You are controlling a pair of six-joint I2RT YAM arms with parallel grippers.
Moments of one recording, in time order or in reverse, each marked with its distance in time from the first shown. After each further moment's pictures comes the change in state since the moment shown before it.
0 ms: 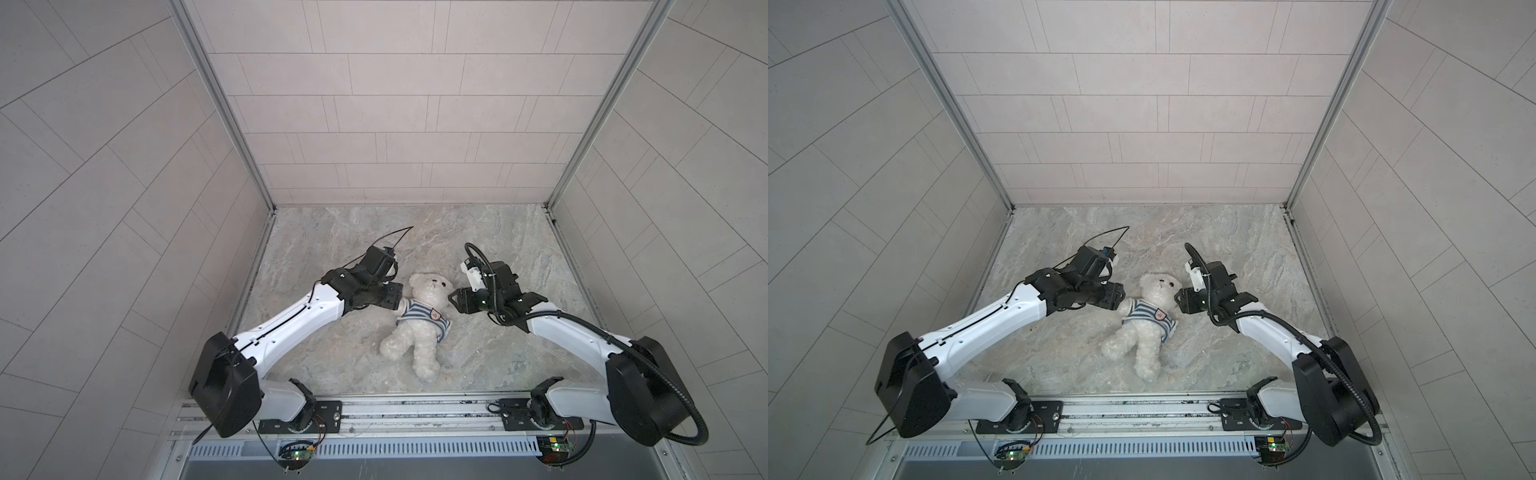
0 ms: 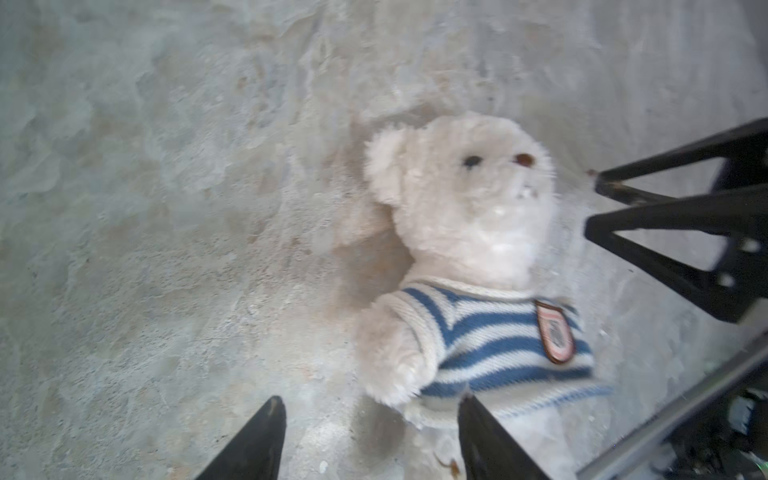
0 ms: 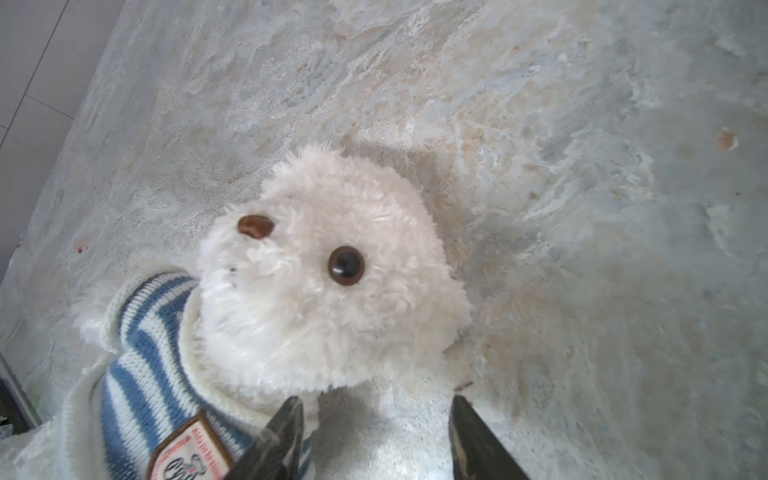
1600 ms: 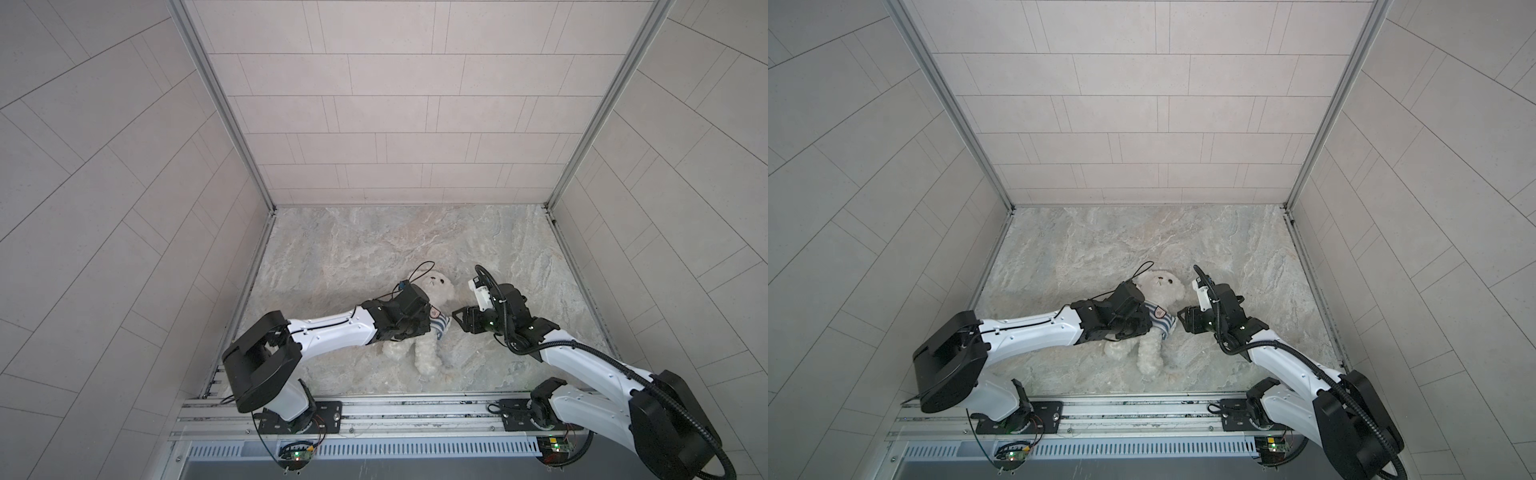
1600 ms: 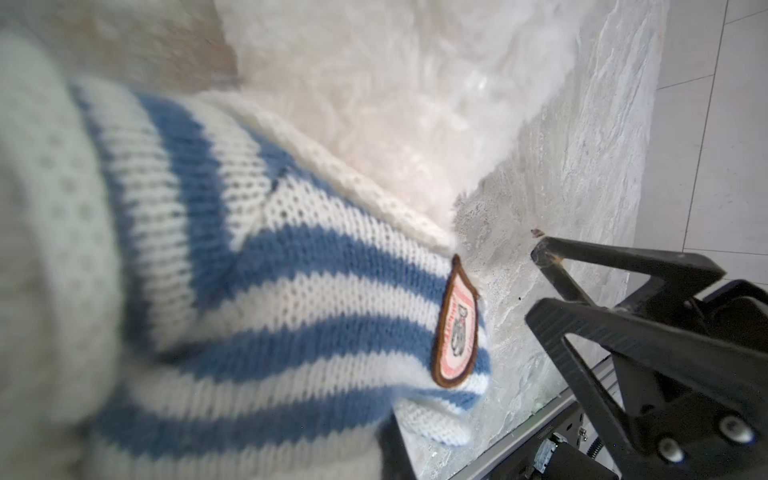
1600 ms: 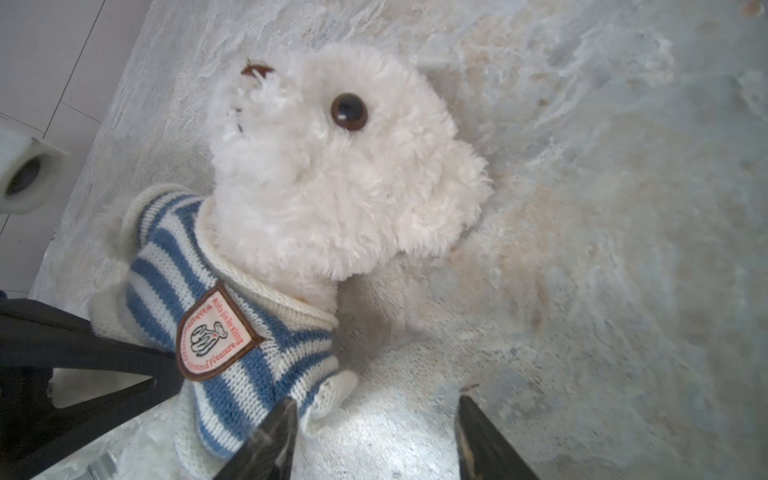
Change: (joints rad) left arm -0.192 0.163 -0.242 0.462 0.037 -0.674; right arm 0.053 -0.115 -0.163 0.094 0.009 0.074
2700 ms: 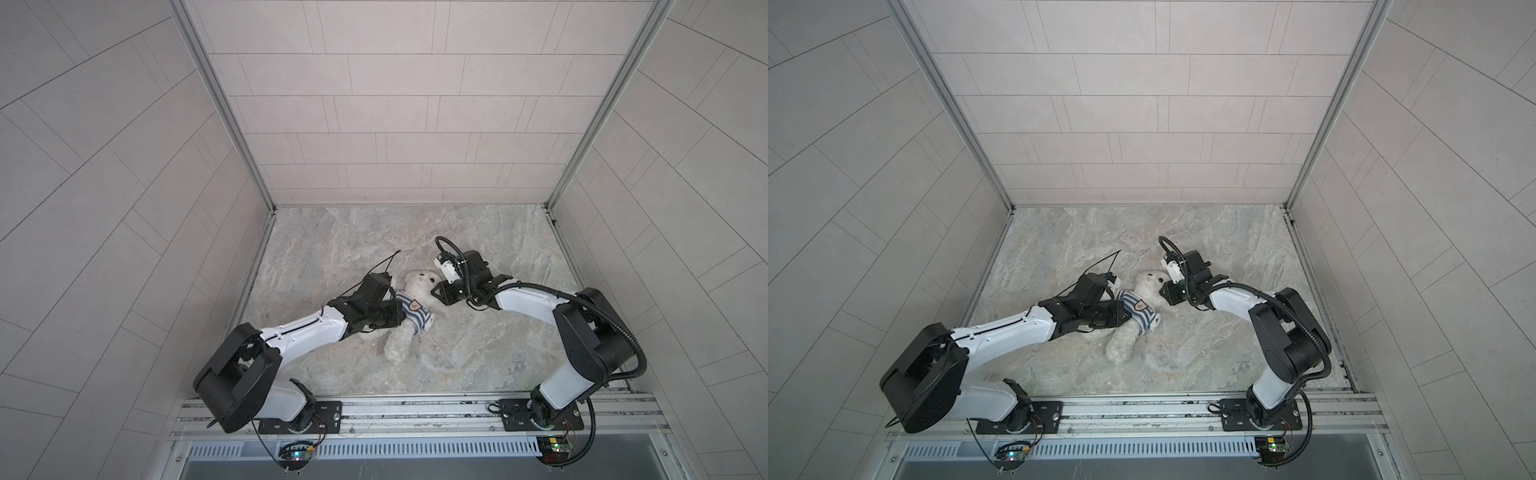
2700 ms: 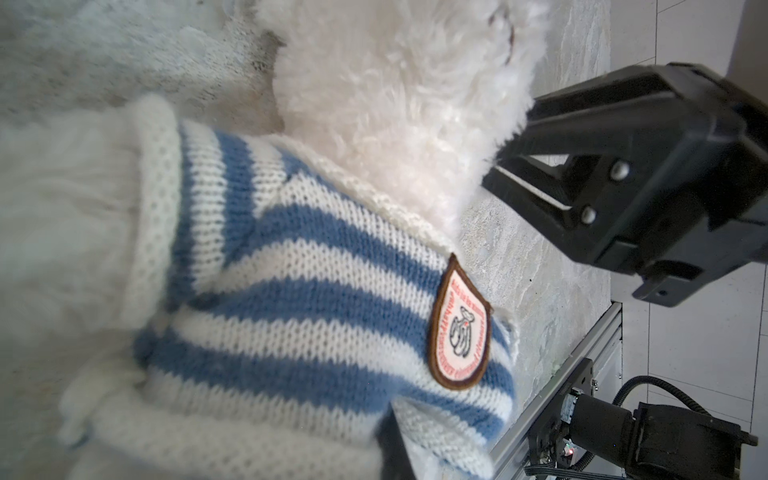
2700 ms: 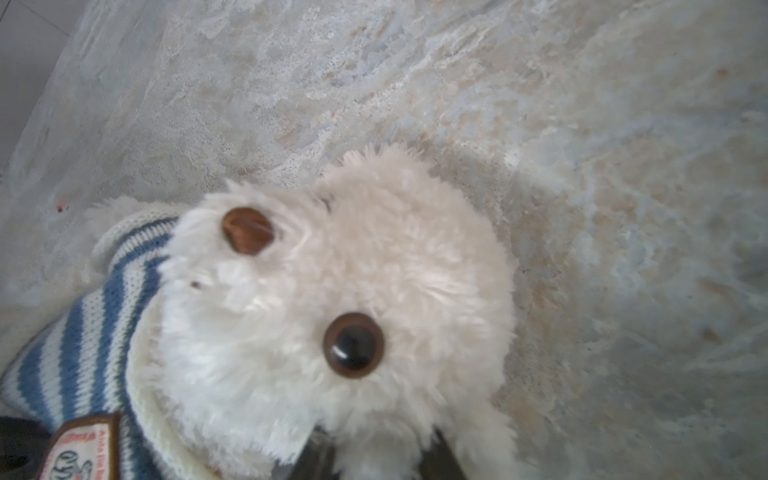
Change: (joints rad) left arm 0.260 -0.128 -0.164 0.076 0.232 0.331; right arm 0.005 0.527 0.402 -0.005 -0.085 -0.215
